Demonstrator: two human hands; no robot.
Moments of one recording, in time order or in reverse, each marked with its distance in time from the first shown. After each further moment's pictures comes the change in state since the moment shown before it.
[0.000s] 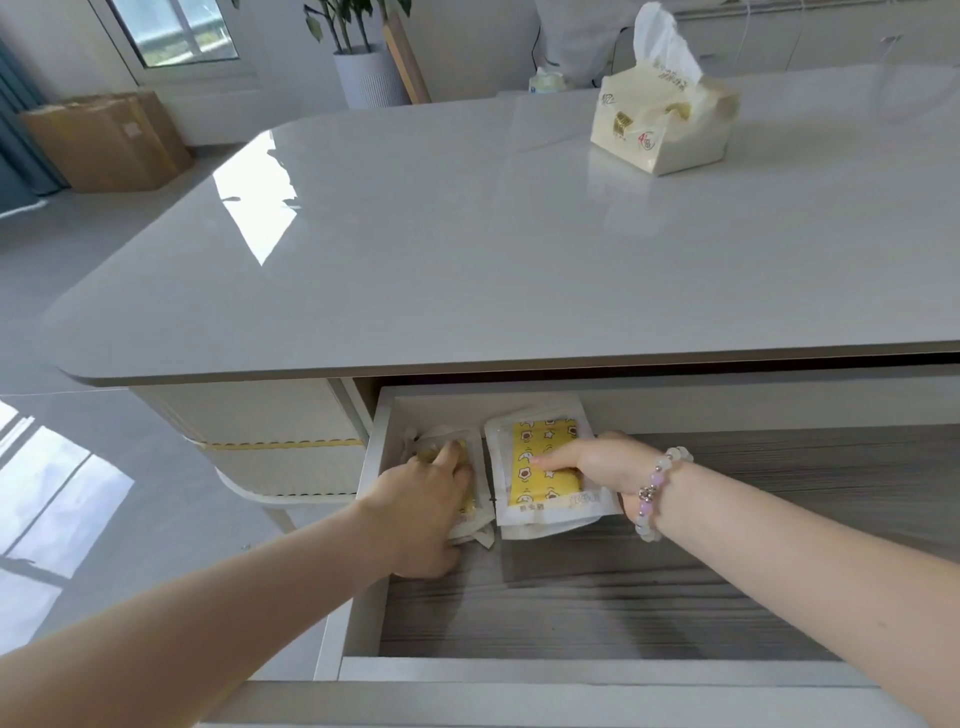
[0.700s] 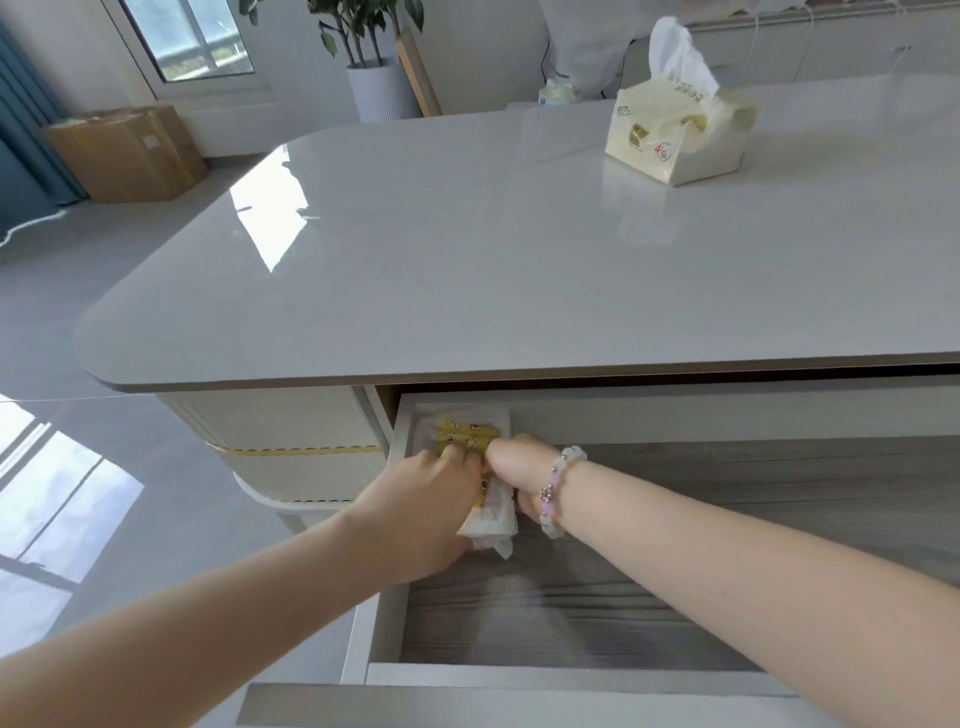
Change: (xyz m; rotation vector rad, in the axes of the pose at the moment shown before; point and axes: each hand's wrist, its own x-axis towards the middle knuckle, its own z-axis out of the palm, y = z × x) left_hand -0.026 -0.007 -0.023 -0.066 0.148 0.007; right_hand 0.019 -0.036 0.076 0.080 -0.077 -0.006
